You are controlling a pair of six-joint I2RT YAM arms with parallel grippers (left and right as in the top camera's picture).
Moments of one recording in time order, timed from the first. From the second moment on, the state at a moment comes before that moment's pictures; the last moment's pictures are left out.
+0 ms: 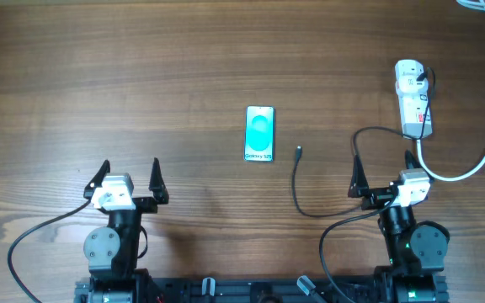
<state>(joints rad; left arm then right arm) 0.03 0.01 0.01 -0.07 0.02 -0.05 0.02 0.01 0.01 0.00 -0.08 -0.01</state>
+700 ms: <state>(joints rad) 0.03 0.01 0.01 0.25 0.42 -0.23 0.02 0.01 0.01 0.00 -0.08 -0.01</state>
